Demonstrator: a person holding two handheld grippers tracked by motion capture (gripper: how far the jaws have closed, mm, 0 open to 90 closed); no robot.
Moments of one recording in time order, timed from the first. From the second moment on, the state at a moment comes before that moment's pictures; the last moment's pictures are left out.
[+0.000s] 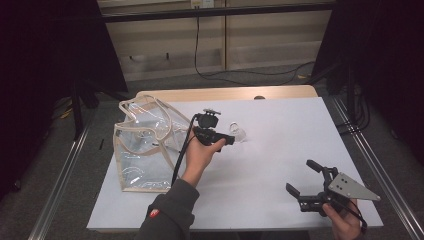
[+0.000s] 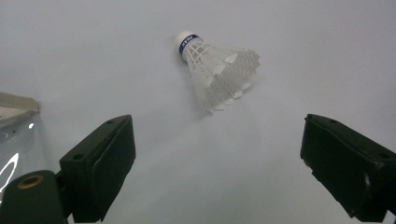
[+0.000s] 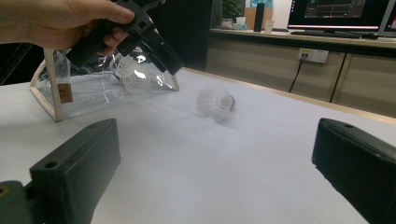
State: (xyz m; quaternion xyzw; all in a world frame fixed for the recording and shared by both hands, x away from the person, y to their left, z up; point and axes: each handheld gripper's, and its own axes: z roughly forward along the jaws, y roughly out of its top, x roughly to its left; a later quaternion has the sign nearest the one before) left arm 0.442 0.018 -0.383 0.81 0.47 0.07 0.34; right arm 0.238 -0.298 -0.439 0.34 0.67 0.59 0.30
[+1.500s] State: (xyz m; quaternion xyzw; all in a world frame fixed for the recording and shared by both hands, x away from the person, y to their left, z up) left arm 0.461 0.003 -0.411 0.81 0.47 0.12 0.34; right arm 0.238 -0.298 -0.438 0.34 0.67 0.59 0.30
